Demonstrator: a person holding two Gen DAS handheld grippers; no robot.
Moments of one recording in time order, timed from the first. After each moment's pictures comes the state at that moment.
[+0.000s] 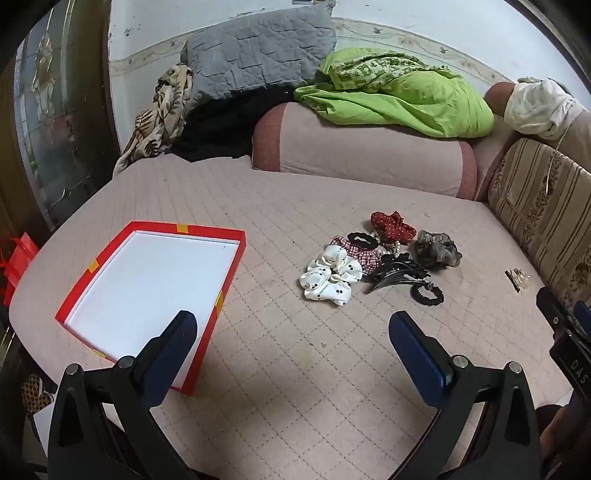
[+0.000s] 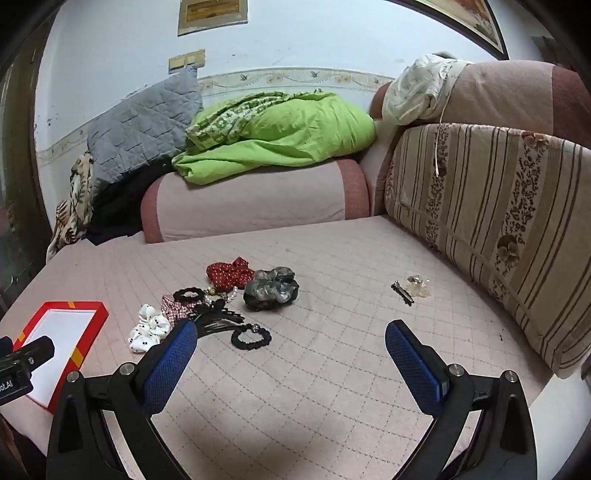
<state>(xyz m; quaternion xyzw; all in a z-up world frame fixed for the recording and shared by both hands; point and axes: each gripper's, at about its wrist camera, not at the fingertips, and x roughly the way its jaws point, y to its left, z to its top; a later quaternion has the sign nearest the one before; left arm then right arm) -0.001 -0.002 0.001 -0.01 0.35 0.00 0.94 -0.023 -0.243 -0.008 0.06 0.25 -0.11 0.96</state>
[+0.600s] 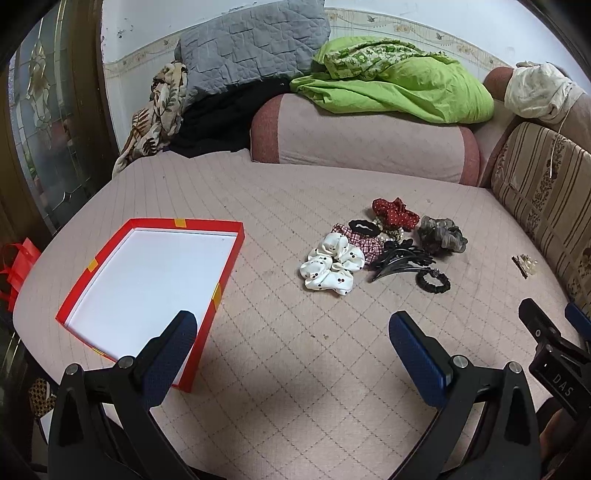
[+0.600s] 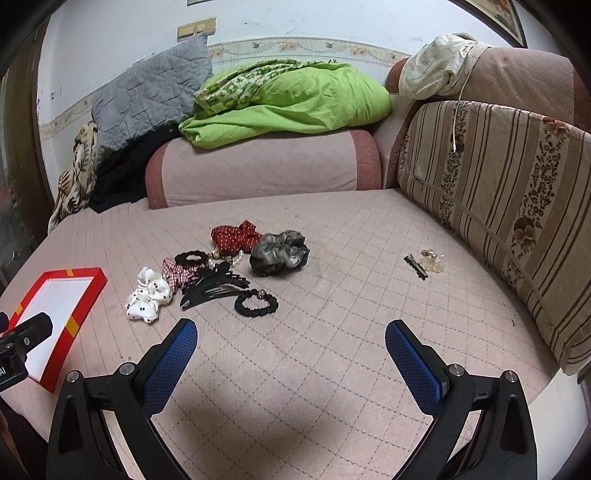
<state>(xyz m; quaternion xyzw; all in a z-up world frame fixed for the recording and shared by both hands) 0.005 -0.003 -0.012 0.00 0.36 0.00 0.93 -0.009 -0.236 -0.032 0.05 0.31 -0.09 0.95</state>
